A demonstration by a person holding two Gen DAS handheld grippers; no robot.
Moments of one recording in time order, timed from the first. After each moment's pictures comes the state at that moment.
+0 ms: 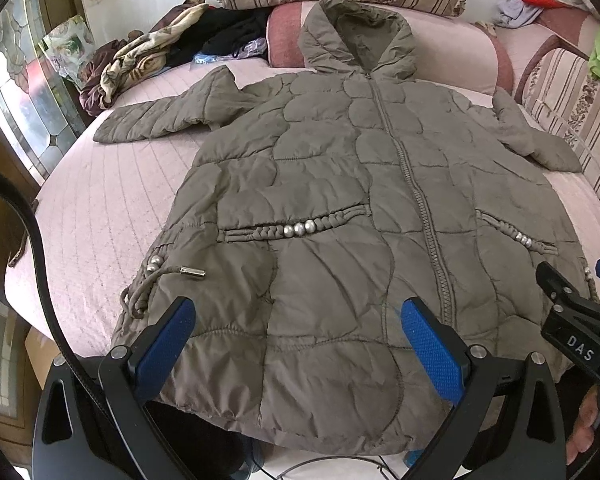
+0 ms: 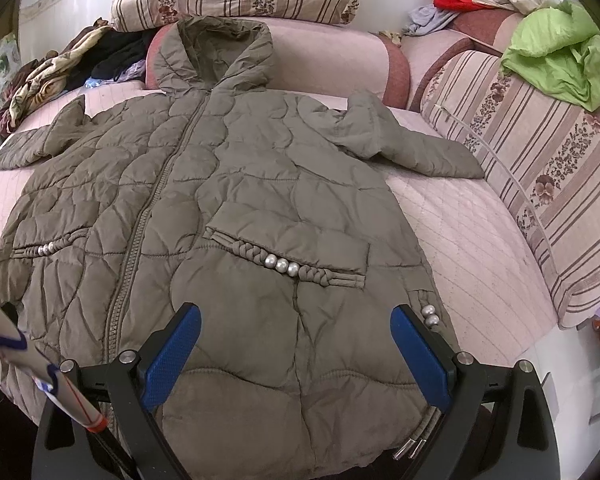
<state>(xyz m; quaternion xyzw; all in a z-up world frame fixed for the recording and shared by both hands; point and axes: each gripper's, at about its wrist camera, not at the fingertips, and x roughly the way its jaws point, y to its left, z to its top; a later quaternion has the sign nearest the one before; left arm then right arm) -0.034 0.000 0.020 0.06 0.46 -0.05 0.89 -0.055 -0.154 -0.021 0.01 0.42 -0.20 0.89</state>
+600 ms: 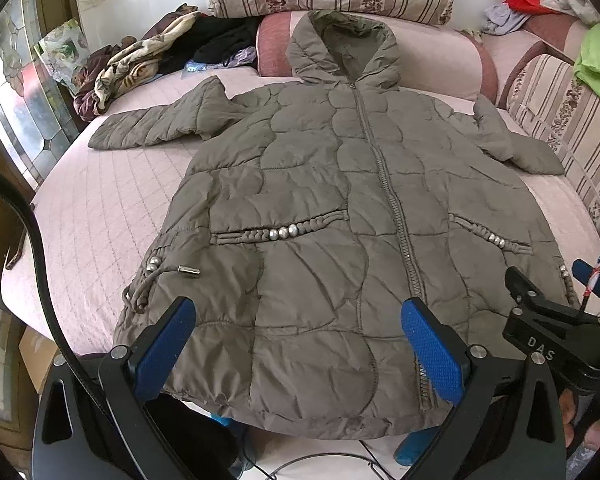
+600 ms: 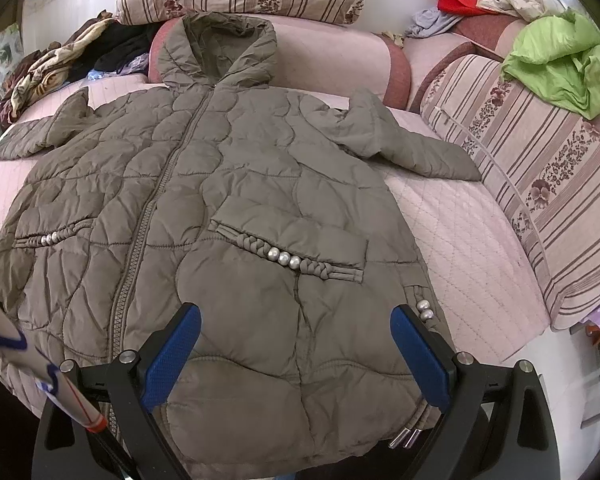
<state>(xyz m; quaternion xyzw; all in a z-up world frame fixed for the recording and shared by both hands) -0.052 -0.004 0.040 0.05 0.45 -0.07 0.89 -0.058 -0.147 -0.018 -0.01 0.42 -0.20 0.88</state>
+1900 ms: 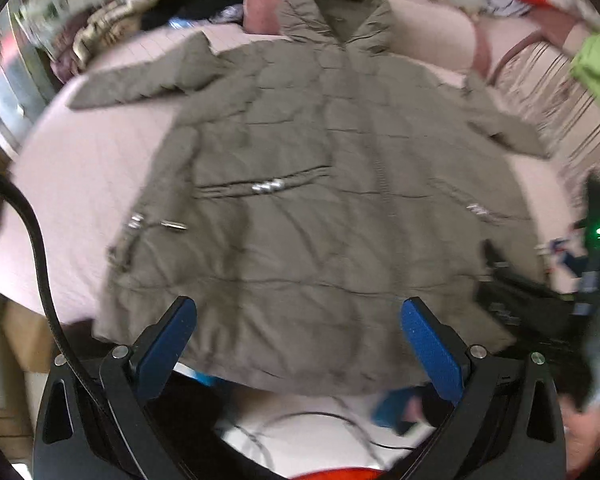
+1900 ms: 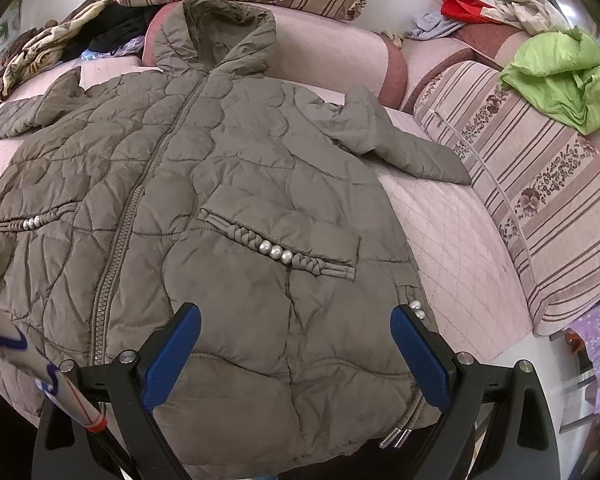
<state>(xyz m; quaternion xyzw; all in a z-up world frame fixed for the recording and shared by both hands) -0.049 0.018 0.045 0.00 0.53 -0.12 0.84 -0.051 -0.142 -0.025 -0.04 0.44 -0.23 0.87</state>
